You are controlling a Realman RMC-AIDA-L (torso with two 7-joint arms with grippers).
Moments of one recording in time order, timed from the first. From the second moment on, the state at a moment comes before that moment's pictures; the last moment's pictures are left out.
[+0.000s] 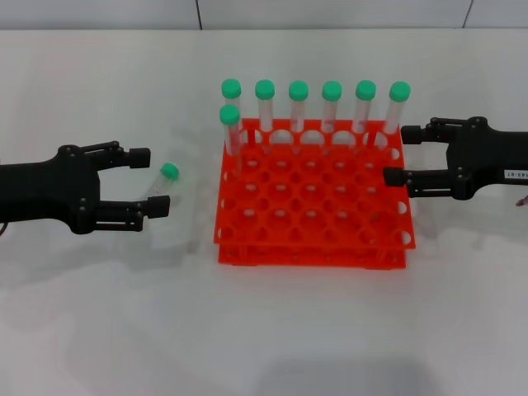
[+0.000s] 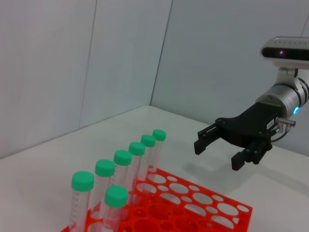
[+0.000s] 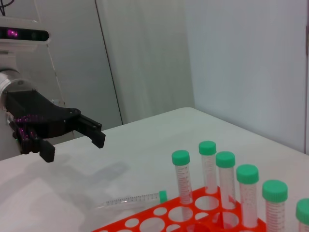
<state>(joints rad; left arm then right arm) -0.44 -1.96 0.72 0.71 1.93 1.75 -1.40 0.44 2.01 -1.07 -0.89 -1.74 -1.42 1.50</state>
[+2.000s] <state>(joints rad) -0.65 -1.90 0.72 0.72 2.47 1.60 -1.93 0.44 2.01 -1.07 -0.89 -1.70 -1.42 1.50</state>
